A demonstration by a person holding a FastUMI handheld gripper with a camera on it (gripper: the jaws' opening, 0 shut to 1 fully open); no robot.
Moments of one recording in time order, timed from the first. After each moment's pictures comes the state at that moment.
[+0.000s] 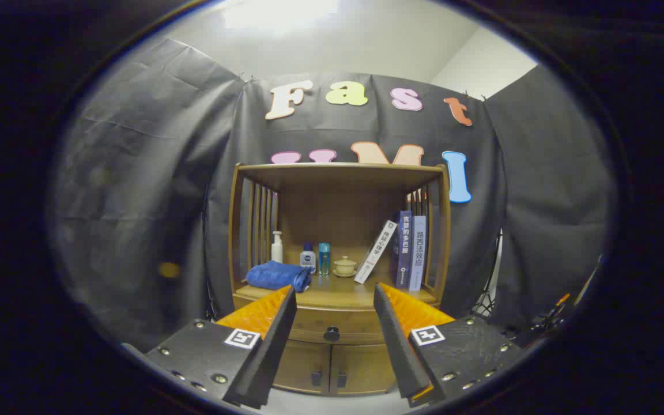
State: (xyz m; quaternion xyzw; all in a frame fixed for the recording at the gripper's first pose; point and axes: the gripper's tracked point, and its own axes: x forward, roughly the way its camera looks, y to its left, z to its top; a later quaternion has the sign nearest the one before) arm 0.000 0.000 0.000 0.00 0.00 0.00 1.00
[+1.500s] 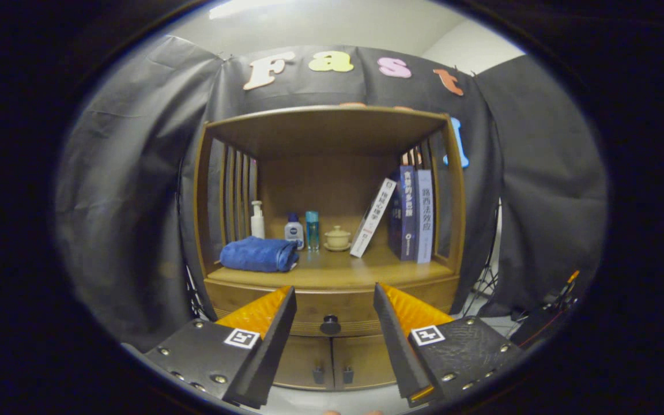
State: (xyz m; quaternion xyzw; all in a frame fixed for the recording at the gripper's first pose) arm 0.099 0.012 -0.104 0.03 0.08 -0.03 1.00
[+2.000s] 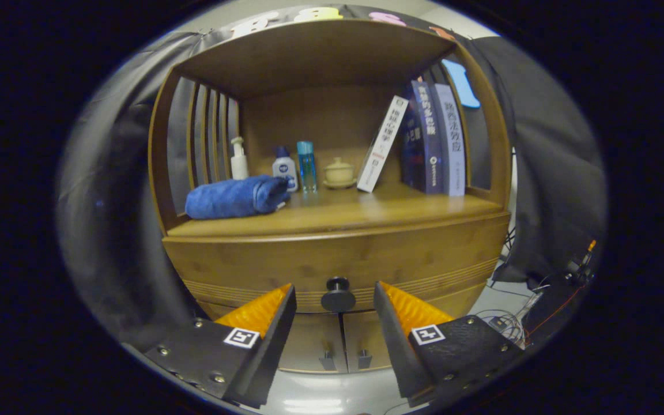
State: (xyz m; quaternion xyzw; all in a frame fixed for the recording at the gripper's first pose) arm 0.176 0.015 -0.234 0.05 0.19 -0.04 0.98
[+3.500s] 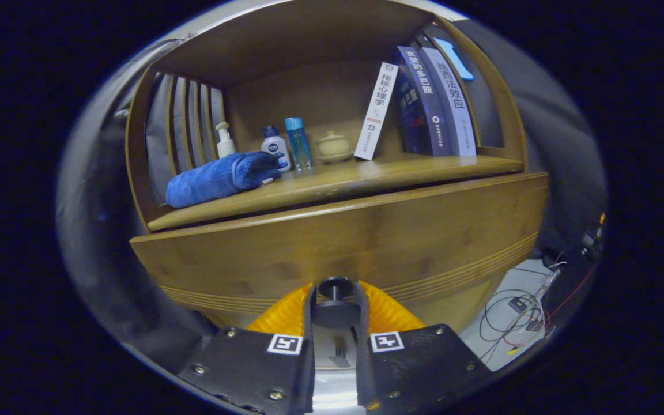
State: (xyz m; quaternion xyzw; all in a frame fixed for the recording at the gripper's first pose) arm 0.181 0.021 -0.272 0.10 0.21 -0.03 0.97
